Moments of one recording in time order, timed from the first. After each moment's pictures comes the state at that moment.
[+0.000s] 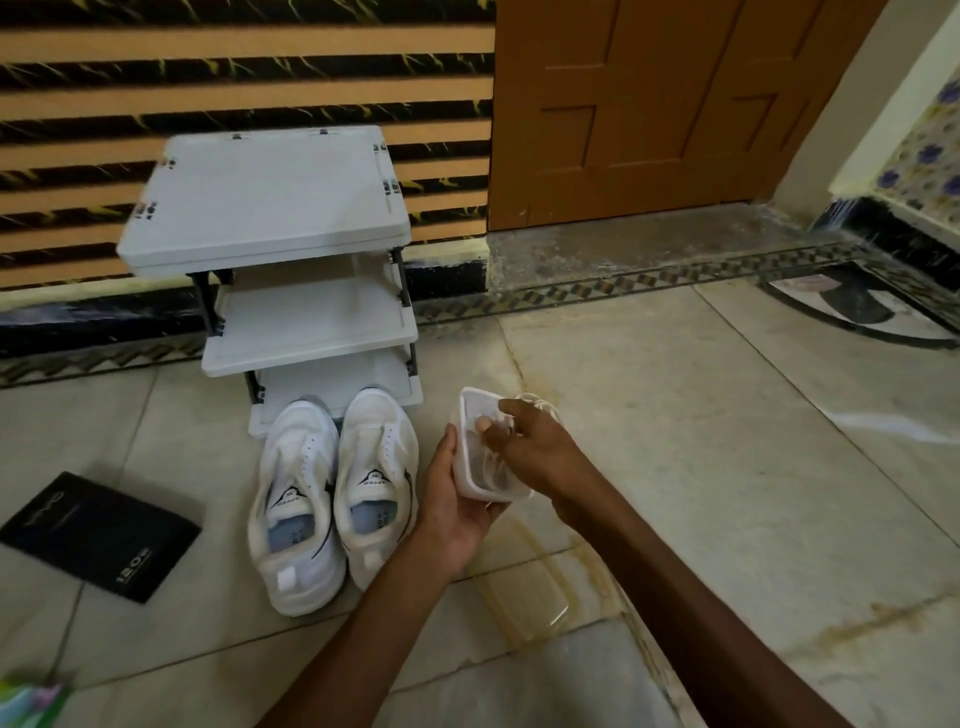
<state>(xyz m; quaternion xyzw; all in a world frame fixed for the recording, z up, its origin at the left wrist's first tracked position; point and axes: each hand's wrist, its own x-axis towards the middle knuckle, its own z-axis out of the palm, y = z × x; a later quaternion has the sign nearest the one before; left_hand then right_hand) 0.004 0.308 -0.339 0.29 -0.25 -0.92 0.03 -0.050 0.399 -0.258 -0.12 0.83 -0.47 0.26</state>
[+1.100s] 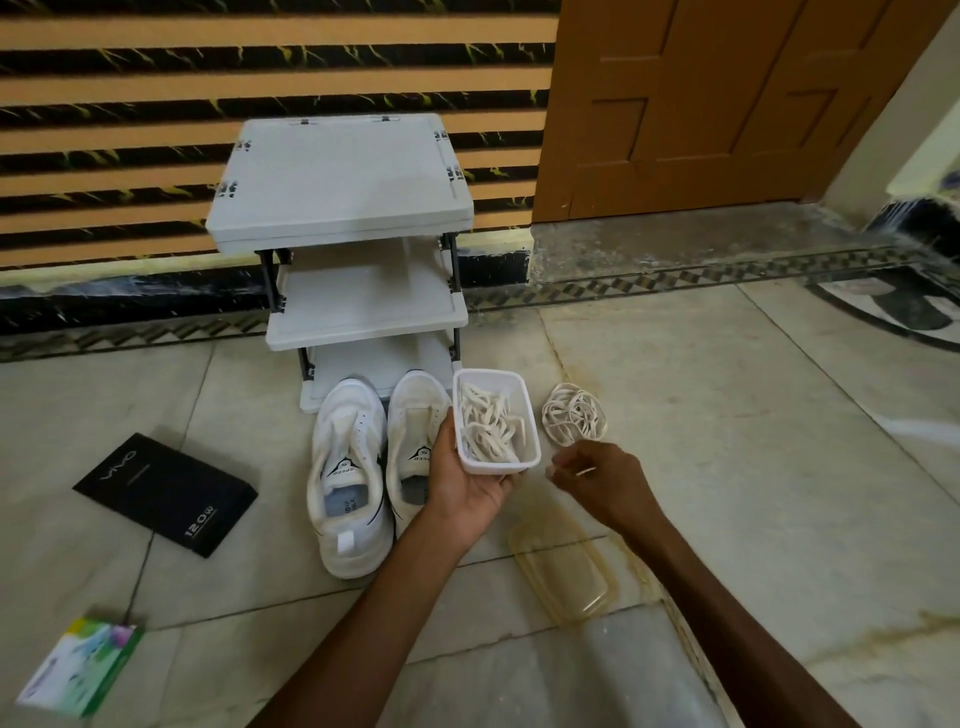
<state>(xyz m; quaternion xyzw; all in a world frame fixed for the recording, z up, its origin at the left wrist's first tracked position) 0.027 0.275 -0.327 0.27 -0.18 -0.94 0.07 -0.042 0.432 -0.316 -0.15 0.91 -0.36 0.18</state>
